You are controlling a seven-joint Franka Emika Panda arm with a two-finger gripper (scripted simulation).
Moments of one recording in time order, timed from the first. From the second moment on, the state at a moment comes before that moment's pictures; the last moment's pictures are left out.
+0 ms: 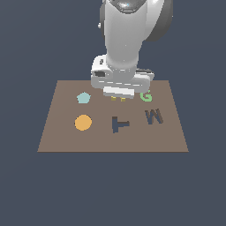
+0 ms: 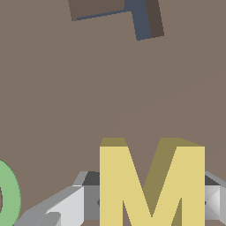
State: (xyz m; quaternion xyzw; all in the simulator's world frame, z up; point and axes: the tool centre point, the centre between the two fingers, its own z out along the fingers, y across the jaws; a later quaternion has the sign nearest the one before) arm -0.072 0.025 0.031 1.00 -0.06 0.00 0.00
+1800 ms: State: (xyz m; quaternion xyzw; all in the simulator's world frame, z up) arm 0.024 0.153 0.040 1.00 0.07 0.00 0.00
